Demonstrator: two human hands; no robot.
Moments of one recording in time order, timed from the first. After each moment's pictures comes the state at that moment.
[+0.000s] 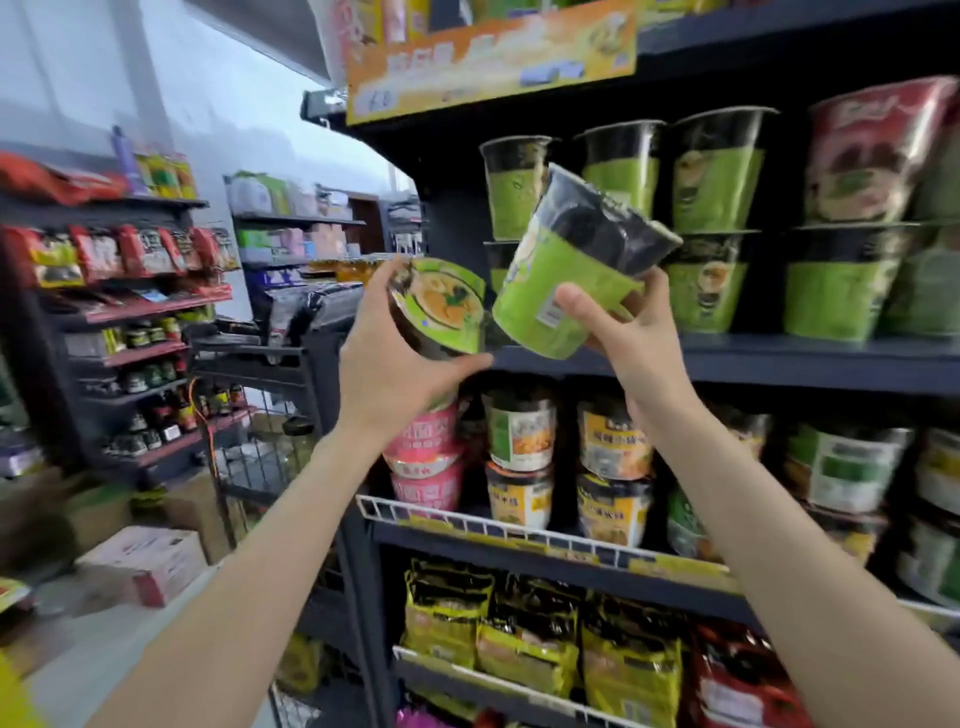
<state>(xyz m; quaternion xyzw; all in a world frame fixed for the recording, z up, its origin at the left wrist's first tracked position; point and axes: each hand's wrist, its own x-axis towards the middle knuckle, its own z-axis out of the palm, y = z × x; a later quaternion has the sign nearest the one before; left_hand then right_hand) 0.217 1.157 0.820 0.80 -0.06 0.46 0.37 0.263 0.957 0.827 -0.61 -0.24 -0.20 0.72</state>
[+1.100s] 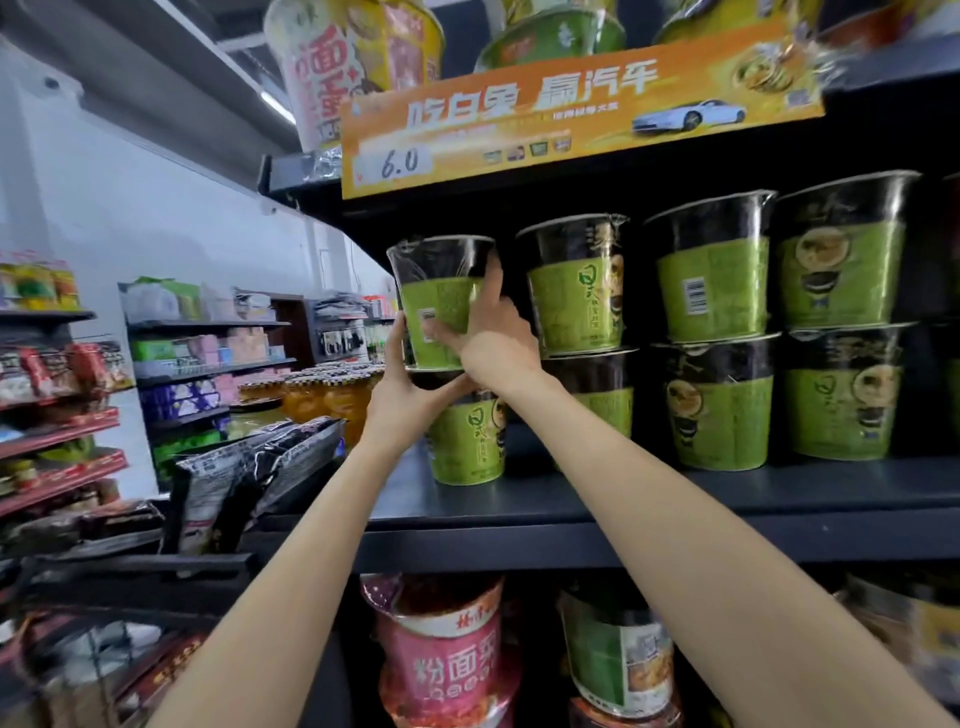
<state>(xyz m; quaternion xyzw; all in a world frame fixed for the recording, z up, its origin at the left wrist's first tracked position) 0.487 1.282 0.882 0.80 -0.13 0.33 0.49 0.476 1.168 0.940 -0.87 -0.10 -0.33 0.35</state>
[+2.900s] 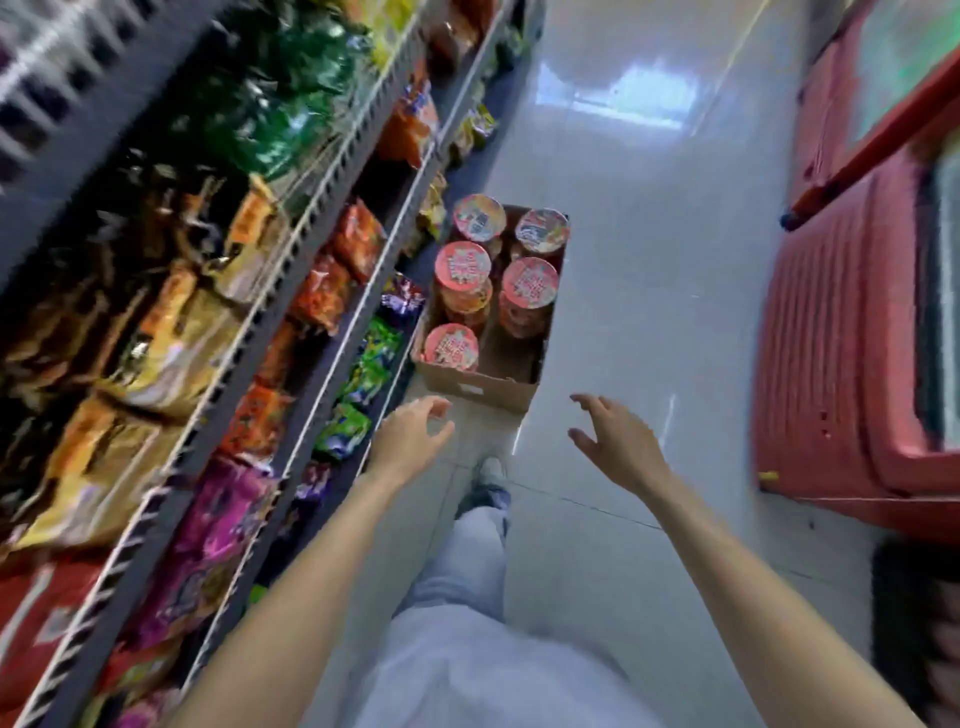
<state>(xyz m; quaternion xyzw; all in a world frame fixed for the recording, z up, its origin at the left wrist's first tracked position) 0.110 0.385 0.312 0.76 -0.56 -0.30 0.14 -0.153 0.328 0.331 -0.78 0.57 0.04 0.26</state>
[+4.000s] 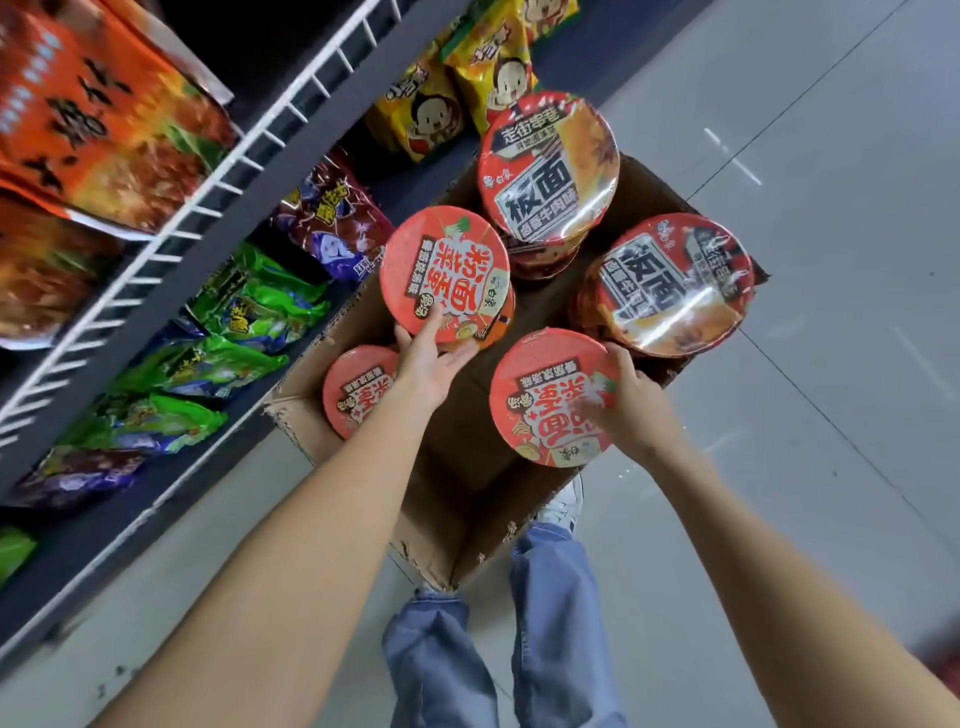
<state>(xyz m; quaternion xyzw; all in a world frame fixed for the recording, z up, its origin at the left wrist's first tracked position) 0.121 -0.090 -0.119 0.59 0.33 -0.42 0.60 -0.073 -0.205 -0.101 -0.73 0.47 0.21 0.45</state>
